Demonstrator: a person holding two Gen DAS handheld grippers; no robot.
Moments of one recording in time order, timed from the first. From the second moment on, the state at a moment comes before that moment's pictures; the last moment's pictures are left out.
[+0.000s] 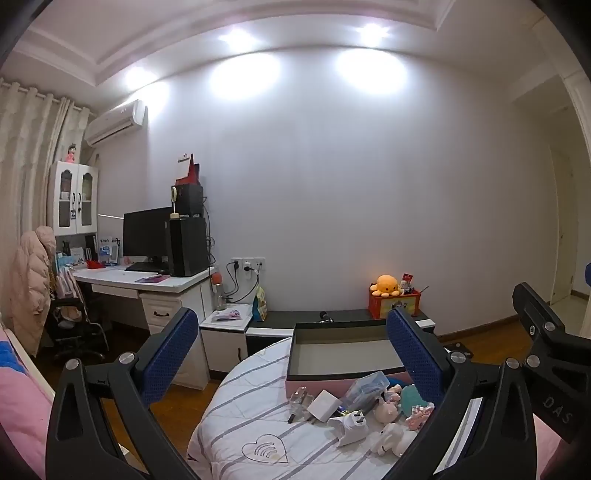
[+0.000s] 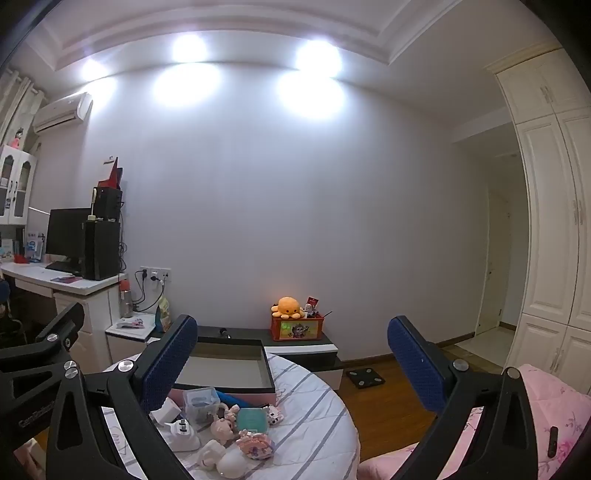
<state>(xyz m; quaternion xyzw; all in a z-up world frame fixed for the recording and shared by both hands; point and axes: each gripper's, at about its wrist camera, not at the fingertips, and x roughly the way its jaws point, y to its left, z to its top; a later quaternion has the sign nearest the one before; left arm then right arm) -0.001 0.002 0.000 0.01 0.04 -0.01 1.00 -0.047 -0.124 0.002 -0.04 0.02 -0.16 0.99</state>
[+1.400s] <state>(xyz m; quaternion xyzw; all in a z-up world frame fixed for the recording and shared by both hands) -0.014 0.006 0.010 0.02 0.03 0.00 1.00 -0.049 -0.121 0.004 -0.04 0.01 -0.15 0.99</state>
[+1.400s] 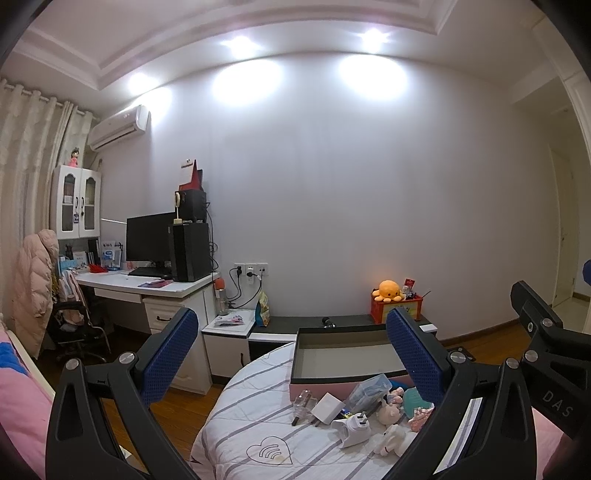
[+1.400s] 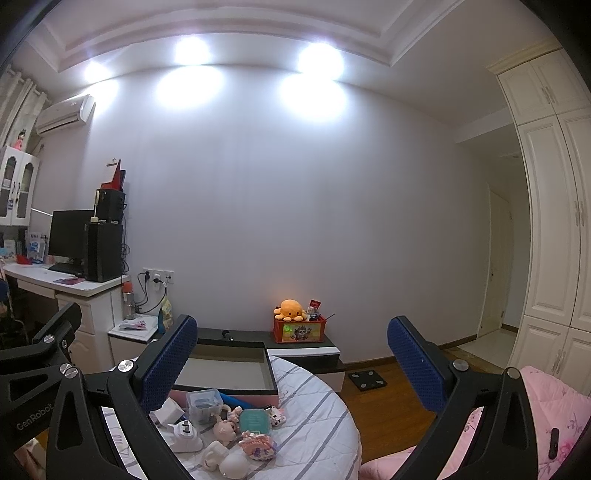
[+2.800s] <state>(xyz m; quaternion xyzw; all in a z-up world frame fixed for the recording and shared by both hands) -0.024 0.012 0.012 0.02 0.03 0.02 1.00 -0.053 -0.115 0.003 -0.04 0.01 -0.13 0.99</state>
